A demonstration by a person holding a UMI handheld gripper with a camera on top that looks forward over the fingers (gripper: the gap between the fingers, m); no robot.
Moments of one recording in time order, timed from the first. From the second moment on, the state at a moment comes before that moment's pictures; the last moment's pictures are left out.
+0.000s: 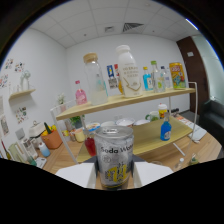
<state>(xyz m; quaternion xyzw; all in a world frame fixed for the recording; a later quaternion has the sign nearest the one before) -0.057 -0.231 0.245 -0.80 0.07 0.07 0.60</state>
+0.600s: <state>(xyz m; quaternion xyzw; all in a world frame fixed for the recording) -0.028 -0.207 0.218 -0.58 0.47 0.54 0.40</state>
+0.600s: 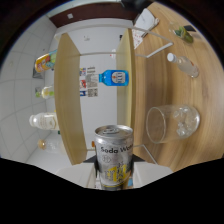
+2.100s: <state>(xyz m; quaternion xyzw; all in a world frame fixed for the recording) -0.074 -0.186 0.149 -0.79 -0.01 0.06 0.62</state>
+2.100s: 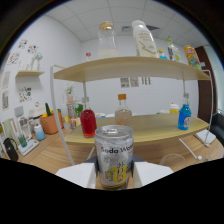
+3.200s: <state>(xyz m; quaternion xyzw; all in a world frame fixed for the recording) -0.104 -0.248 0.090 -0.85 -0.05 0.04 0.52</state>
